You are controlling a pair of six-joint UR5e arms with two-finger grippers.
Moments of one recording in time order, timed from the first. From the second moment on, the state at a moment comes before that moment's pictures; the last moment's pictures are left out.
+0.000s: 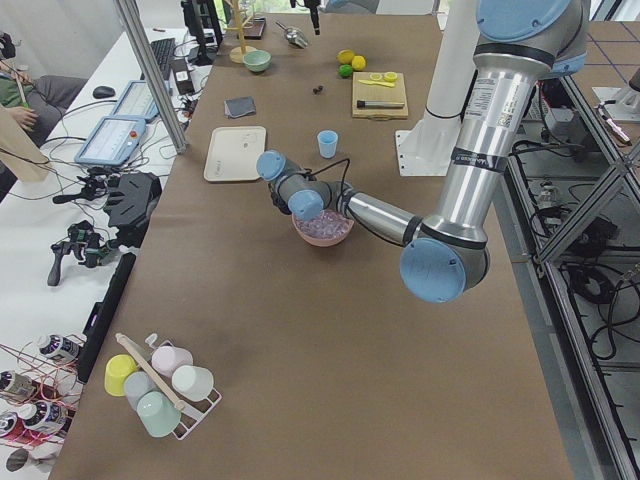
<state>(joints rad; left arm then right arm) -0.91 -1.84 -1.61 -1.97 -2.77 -1.53 1.30 -1.55 1.74 -1.70 2.34 0.11</state>
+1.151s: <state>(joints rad) -0.82 -2.22 -1.45 -1.91 -2.62 -1.82 1.29 -1.55 1.74 -1.70 2.34 0.13</state>
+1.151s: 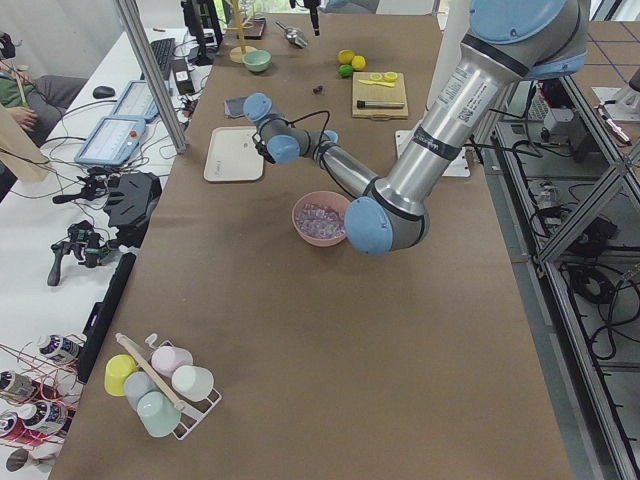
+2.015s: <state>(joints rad) -0.70 -2.40 -1.32 -1.99 -2.47 -2.04 1.29 -1.55 1.75 -1.70 2.34 0.15</state>
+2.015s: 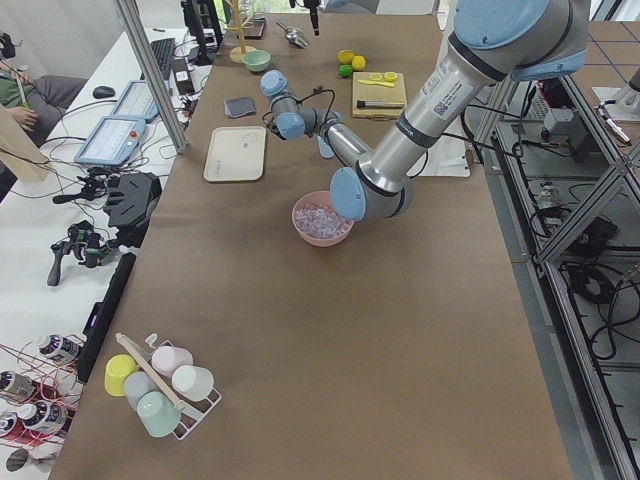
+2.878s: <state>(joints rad) -0.66 -2.32 -1.42 -1.99 -2.51 -2.05 1.29 -1.55 1.75 -1.70 2.34 0.15</state>
